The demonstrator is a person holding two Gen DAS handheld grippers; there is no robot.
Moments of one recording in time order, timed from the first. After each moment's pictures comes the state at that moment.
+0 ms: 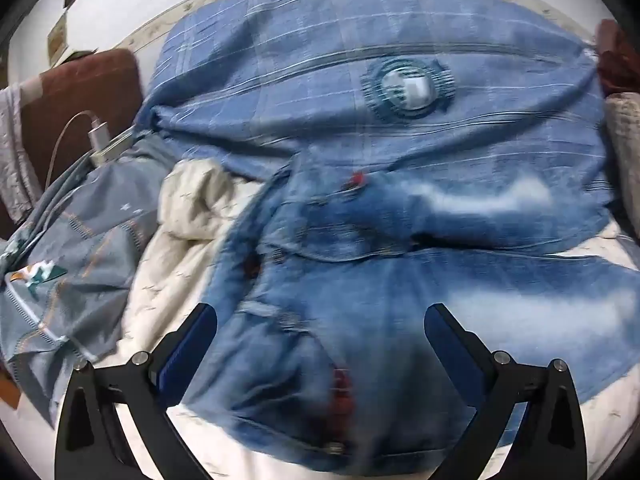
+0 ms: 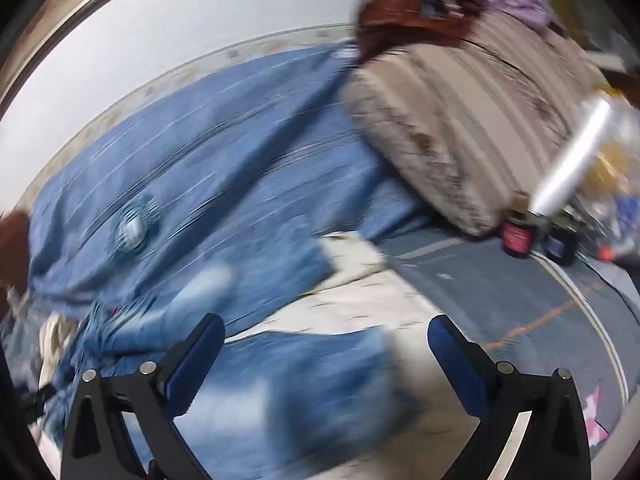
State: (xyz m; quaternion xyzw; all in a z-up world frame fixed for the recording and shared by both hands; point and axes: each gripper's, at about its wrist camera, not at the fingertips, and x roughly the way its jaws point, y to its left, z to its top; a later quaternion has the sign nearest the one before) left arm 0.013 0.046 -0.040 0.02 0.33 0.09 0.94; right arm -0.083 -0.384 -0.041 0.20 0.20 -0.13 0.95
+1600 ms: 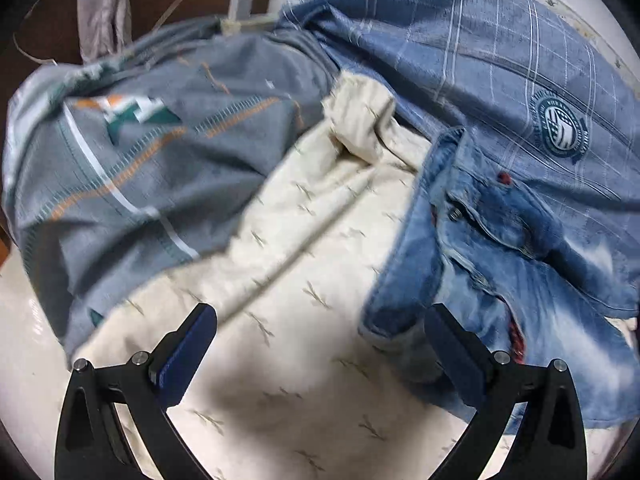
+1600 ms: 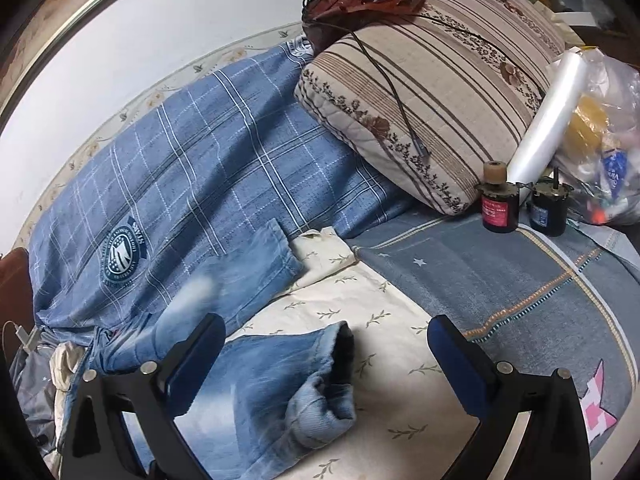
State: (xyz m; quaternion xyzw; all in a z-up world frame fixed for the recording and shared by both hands) left arm -0.028 0.195 -0.059 -0.16 0.40 0.17 0.88; right arm -0.087 -0.398 -0.047 0.24 0.20 -0.12 0.94
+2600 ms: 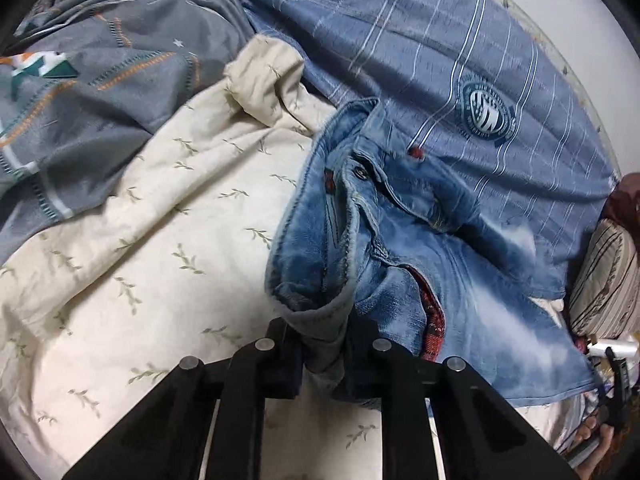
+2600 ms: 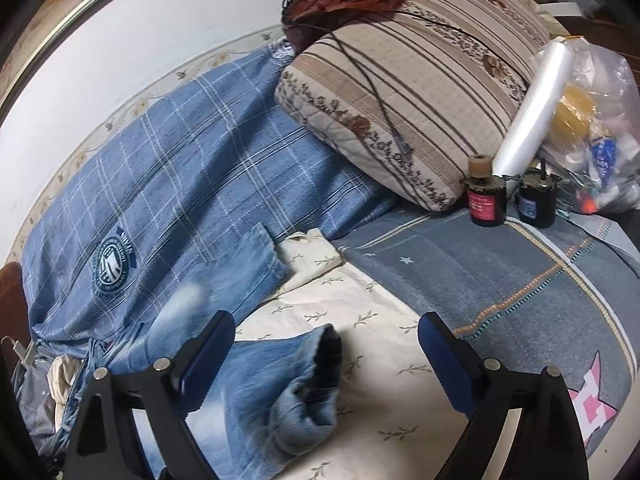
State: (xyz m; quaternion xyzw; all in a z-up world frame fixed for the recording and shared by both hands) left arm -0.022 0.173 -0.069 -0.24 0.40 0.01 0.88; right arm -0.090 -0.413 -0.052 0.26 0.21 -0.14 0.93
